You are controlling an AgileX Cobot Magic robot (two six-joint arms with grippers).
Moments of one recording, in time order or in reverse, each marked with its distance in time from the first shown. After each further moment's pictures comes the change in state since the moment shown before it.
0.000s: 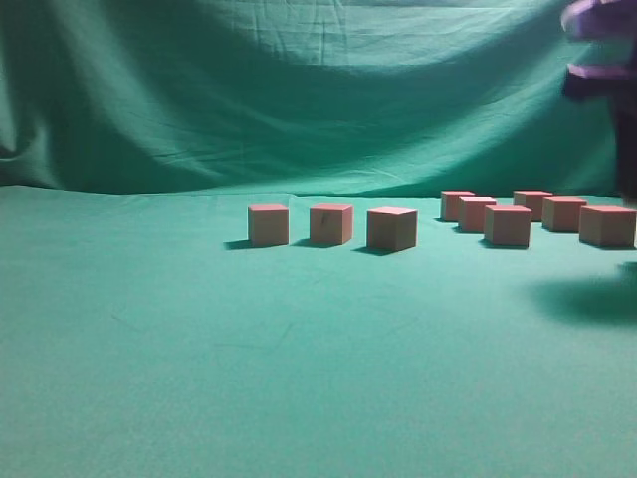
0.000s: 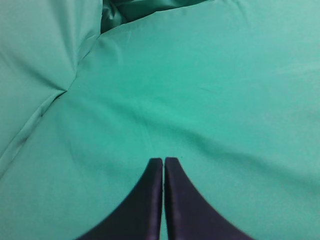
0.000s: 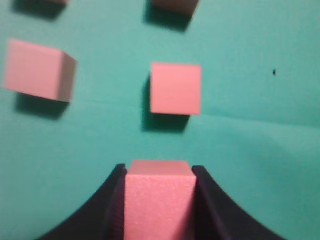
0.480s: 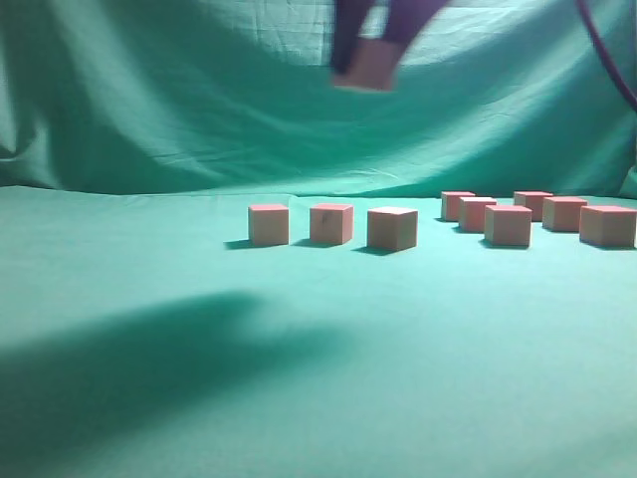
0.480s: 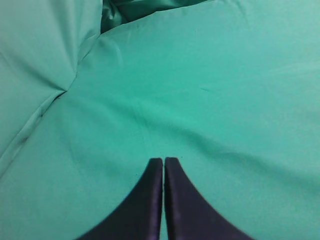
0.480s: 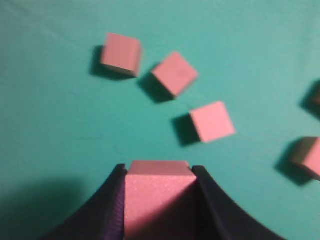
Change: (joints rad) left arm 0.000 0.000 0.000 0.000 0.000 0.000; right arm 0.437 0.028 -0.386 0.124 0.264 -0.060
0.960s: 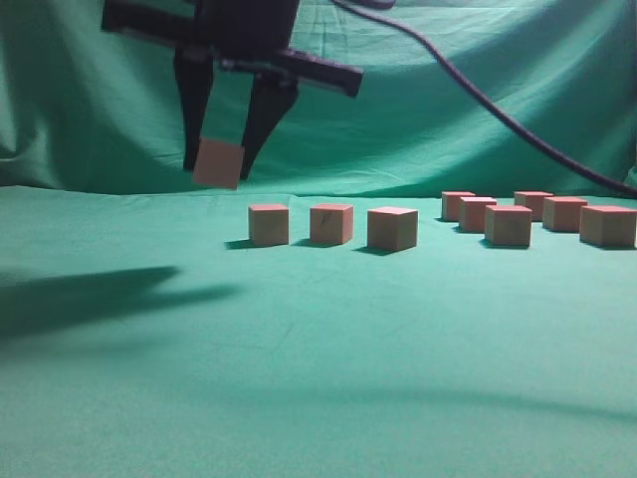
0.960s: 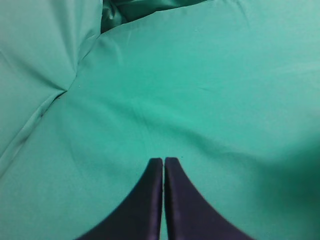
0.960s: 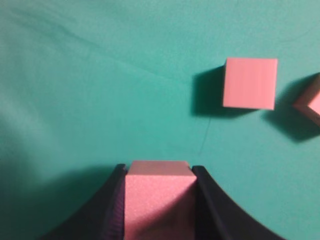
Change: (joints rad) left arm 0.000 0.000 0.000 0.000 0.000 0.000; right arm 0.174 0.354 -0.320 0.007 0.023 0.390
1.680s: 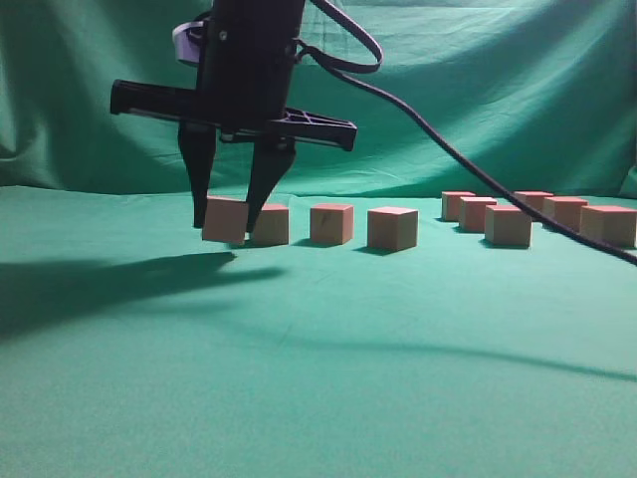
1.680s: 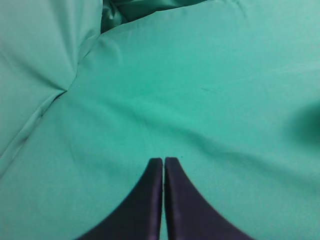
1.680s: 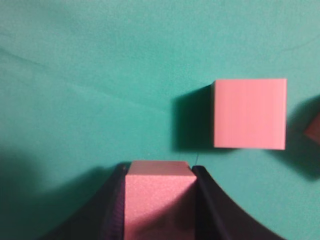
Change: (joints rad) left arm 0.000 0.000 0.000 0.000 0.000 0.000; right arm 0.000 0.118 -0.046 -0.081 -0.045 0.083
